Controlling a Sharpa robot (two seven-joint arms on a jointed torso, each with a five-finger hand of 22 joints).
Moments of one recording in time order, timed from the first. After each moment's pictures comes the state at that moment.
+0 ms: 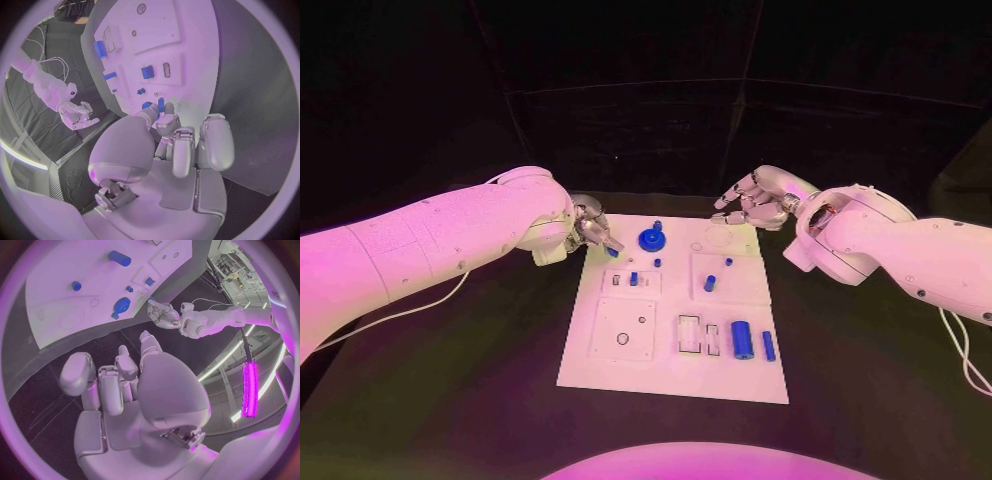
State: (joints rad) left arm 1.28 -0.63 -0.04 1.21 -0.96 0.19 -0.52; left_hand 1.25 0.04 0.33 0.12 0.05 0.81 0.04 0.78 0.42 1.28 -0.03 1.19 0.98 1.47 -0.08 1.57 1.31 0.07 1.46 0.03 1.33 1.26; right arm 1.25 -0.81 -0.02 1.48 -1.08 -0.31 -0.09; right_hand 1.36 -0.02 -0.14 0.19 0.35 0.93 0.16 0.12 0.07 1.28 0.06 1.21 1.12 1.47 -0.01 1.48 1.31 0.09 1.34 0.09 1.34 1.03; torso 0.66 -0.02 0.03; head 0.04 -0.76
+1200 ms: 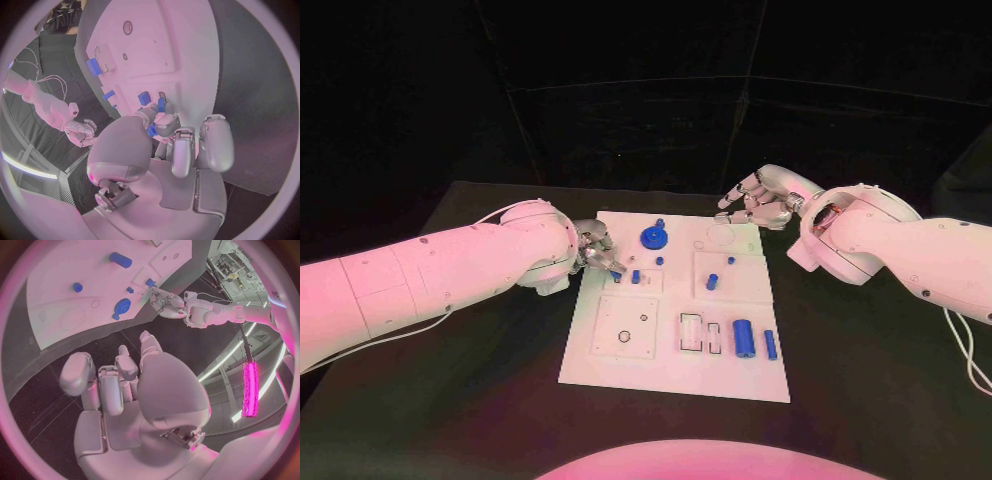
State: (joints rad) left arm 1.21 -0.71 -0.06 1.39 -1.09 0.06 -0.52; left_hand 1.21 0.02 0.40 0.08 0.04 0.81 0.05 0.81 0.43 1.28 -0.03 1.19 0.98 1.47 -0.08 1.57 1.31 0.07 1.46 0.02 1.33 1.27; right arm 1.25 -0.81 -0.02 1.48 -1.08 -0.30 -0.09; right_hand 1.36 -0.02 -0.14 0.20 0.36 0.93 0.16 0.12 0.07 1.28 0.06 1.21 1.12 1.47 -0.01 1.48 1.31 0.09 1.34 0.09 1.34 1.03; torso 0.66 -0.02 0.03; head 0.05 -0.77
